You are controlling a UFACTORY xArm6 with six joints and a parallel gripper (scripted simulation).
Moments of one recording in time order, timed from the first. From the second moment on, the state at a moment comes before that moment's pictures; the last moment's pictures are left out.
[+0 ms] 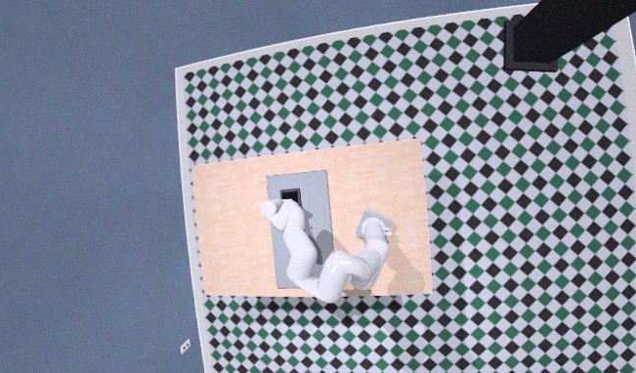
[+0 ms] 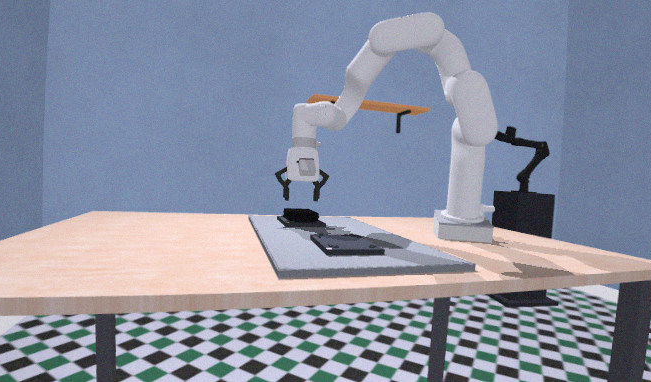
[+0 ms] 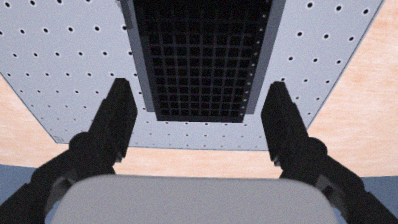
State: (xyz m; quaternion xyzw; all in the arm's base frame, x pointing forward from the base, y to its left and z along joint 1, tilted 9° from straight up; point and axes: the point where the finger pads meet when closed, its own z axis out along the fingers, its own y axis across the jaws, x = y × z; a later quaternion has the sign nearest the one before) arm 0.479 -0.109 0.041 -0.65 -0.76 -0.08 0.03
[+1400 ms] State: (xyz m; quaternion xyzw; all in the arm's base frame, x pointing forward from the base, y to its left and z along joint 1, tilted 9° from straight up) arm 0.477 -0.118 0.095 -0.65 -0.76 -0.08 0.03
